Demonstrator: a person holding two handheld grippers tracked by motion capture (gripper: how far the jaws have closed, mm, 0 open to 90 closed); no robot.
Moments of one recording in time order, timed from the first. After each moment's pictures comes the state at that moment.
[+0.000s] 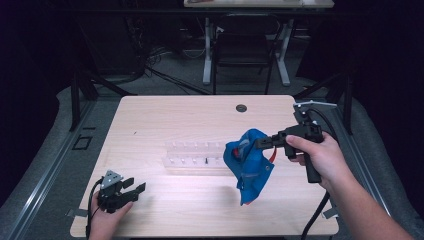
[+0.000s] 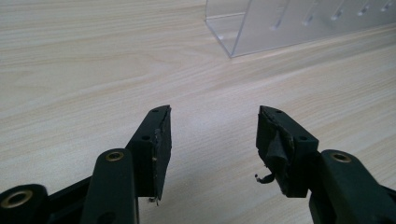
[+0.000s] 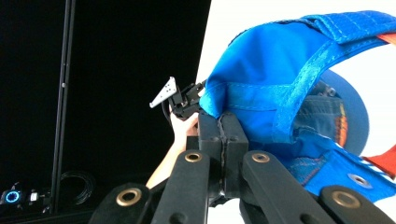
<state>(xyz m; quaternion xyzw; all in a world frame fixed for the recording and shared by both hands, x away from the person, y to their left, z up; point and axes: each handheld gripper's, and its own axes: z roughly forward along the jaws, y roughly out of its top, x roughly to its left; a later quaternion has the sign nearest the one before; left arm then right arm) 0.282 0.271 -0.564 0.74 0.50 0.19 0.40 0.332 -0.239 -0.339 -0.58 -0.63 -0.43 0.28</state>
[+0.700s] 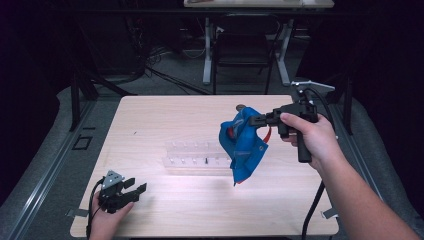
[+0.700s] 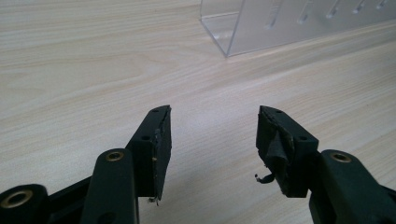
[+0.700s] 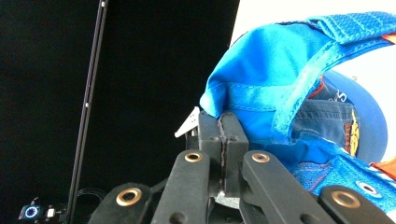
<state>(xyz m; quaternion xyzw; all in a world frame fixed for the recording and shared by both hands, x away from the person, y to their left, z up) 0.282 0.269 -0.564 0.75 0.50 0.19 0.40 0.357 -0.225 -0.310 -0.58 -0.61 -0.47 0.27</state>
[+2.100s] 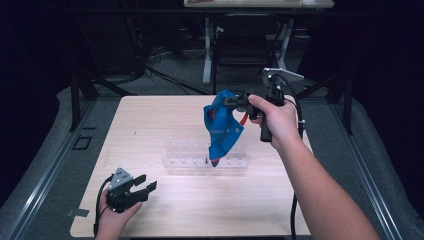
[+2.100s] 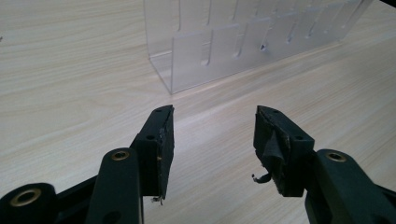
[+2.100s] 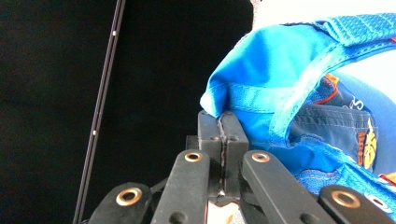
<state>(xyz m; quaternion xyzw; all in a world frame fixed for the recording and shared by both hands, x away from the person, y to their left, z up) 0.276 0.237 -0.540 0.76 0.45 0.18 0.44 0.406 -0.170 -0.315 -0.58 -0.58 -0.51 0.26</state>
